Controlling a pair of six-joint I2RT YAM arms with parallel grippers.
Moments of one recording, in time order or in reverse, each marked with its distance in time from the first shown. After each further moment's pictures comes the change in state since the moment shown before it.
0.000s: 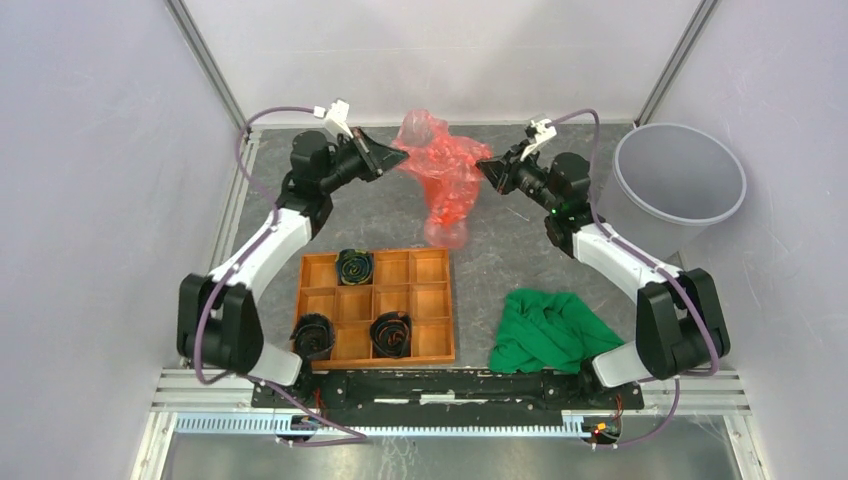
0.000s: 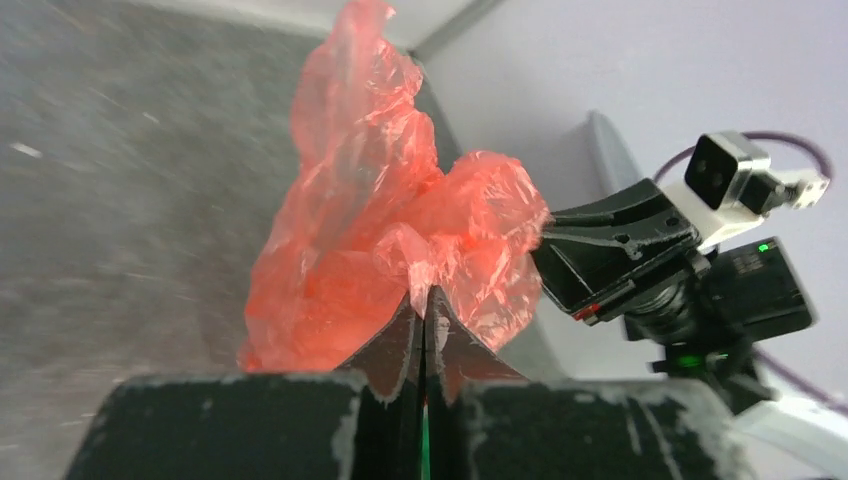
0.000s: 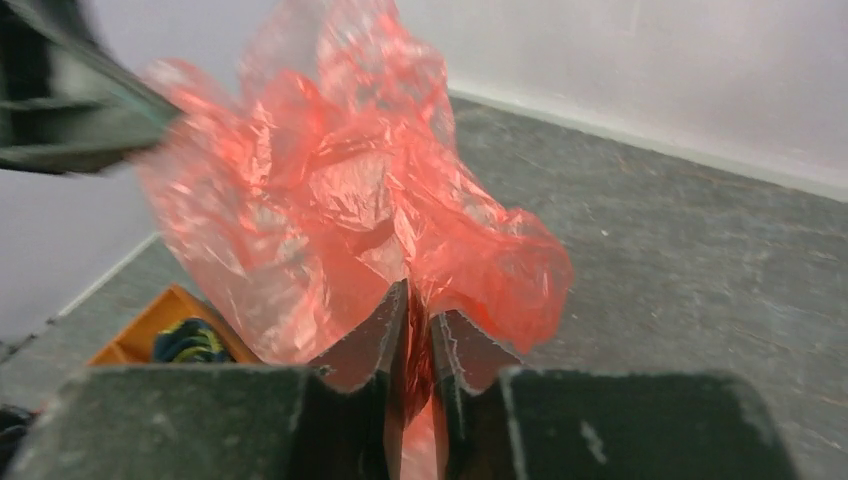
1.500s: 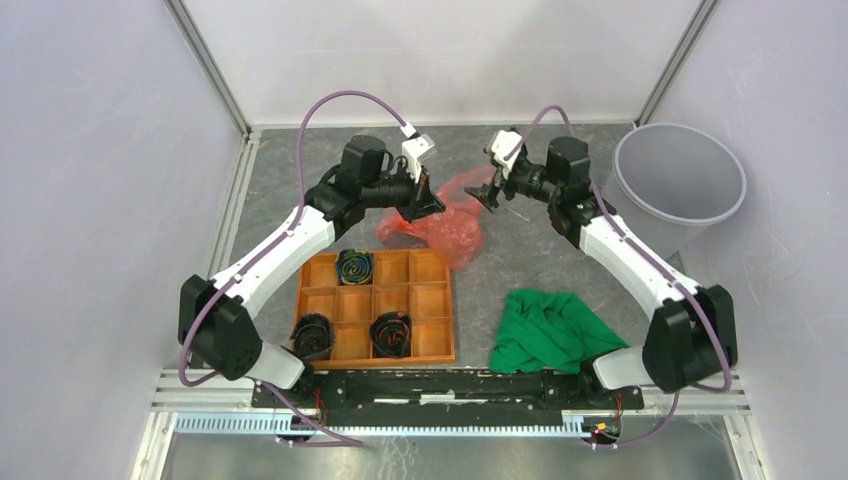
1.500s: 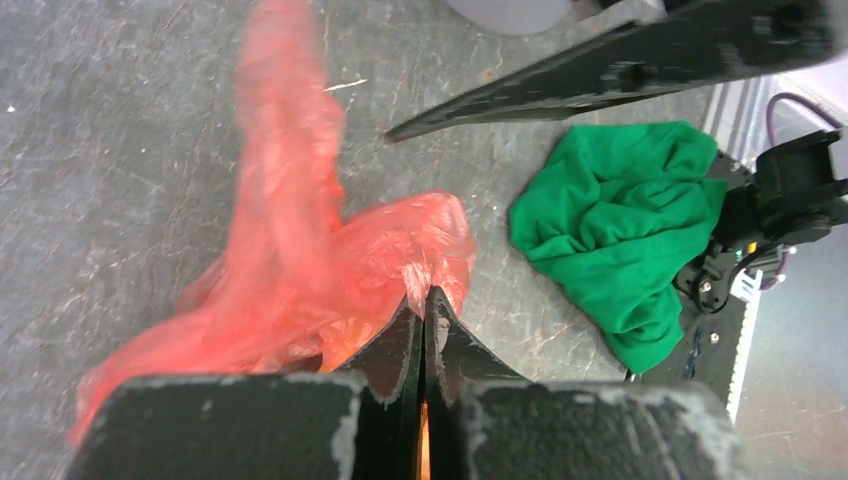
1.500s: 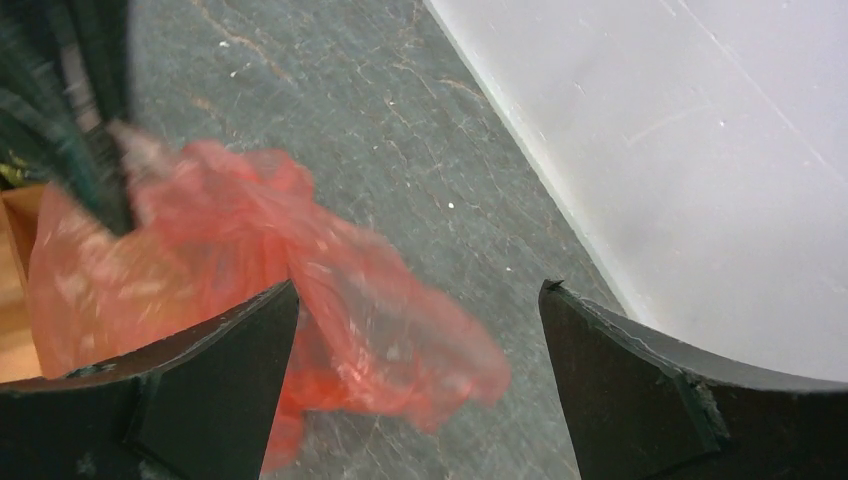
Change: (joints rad) left arm -0.280 -0.045 0.196 -0.624 0.037 0.867; right arm 0.031 -0.012 0.214 -0.472 -0.195 -0.785
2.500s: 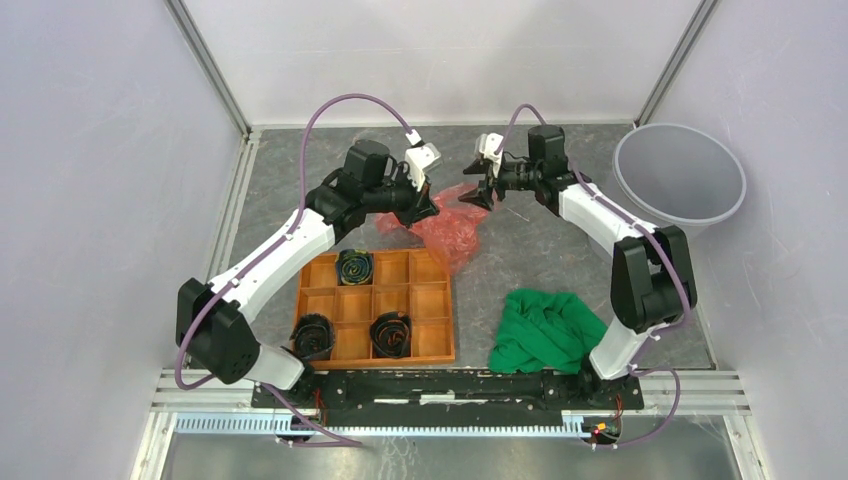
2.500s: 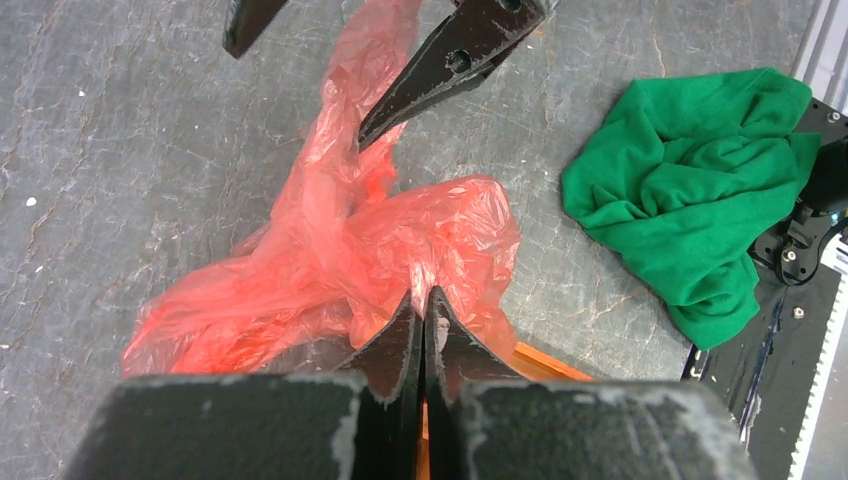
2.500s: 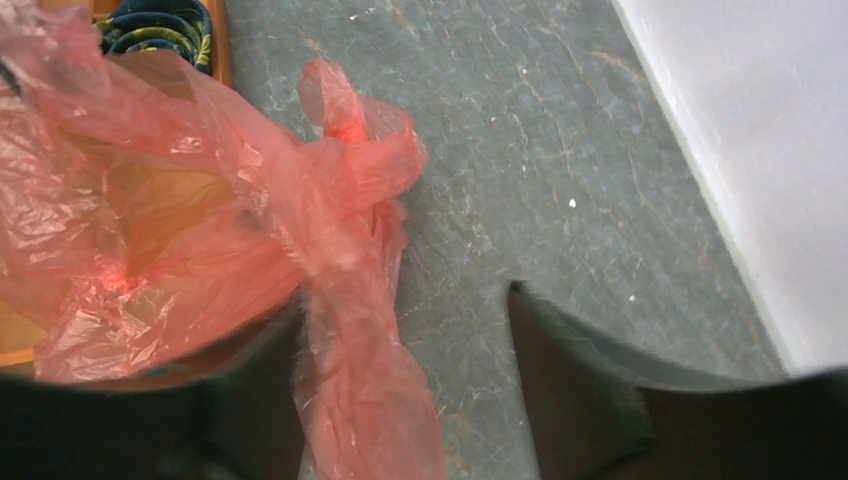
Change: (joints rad) left arm -0.024 -0.018 0.000 -0.091 -0.109 0.151; right arm -0.062 0.290 0.153 -0.155 -0.317 -0.189
